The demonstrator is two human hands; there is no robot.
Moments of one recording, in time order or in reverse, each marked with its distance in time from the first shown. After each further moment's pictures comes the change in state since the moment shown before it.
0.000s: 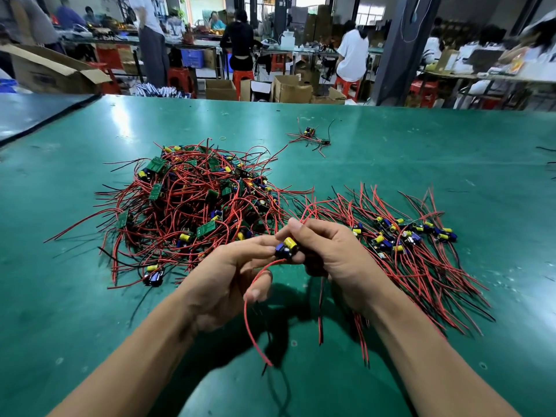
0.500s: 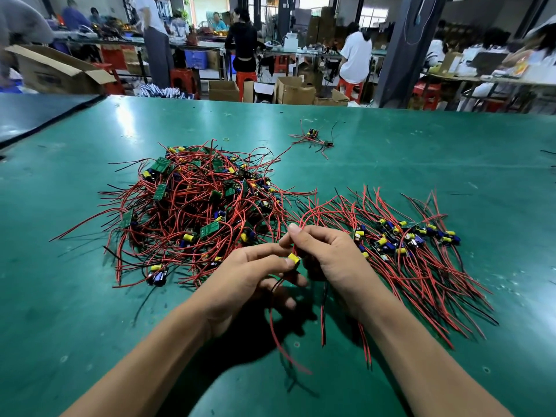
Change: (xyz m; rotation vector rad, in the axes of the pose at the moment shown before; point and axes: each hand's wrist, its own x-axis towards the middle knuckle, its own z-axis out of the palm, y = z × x) left_hand -0.001 -0.016 0.003 0.216 0.138 0.067; right_hand -0.002 0.005 0.009 -0.018 0.101 0.054
